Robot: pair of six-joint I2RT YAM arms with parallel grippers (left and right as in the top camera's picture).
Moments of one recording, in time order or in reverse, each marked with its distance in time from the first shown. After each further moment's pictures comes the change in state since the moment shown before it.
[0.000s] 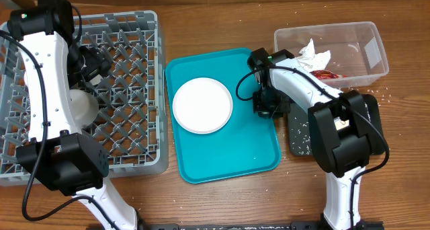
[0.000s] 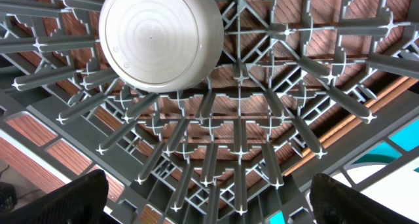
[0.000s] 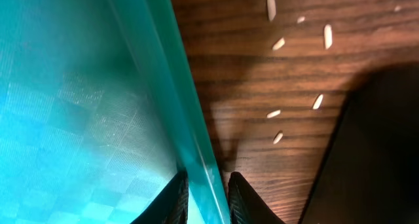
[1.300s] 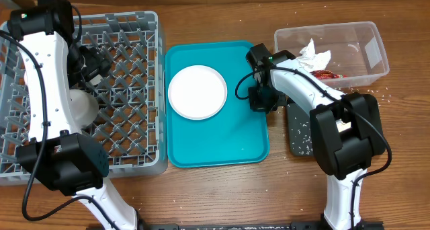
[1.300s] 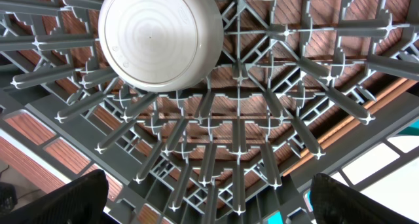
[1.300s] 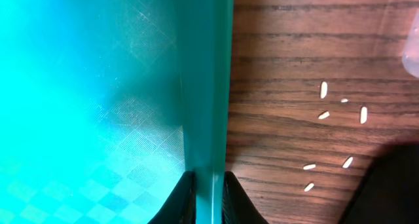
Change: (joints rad) left arm 0.000 0.000 0.000 0.000 0.000 0.000; right arm 0.003 -0.022 -0.012 0.142 -0.024 -0.119
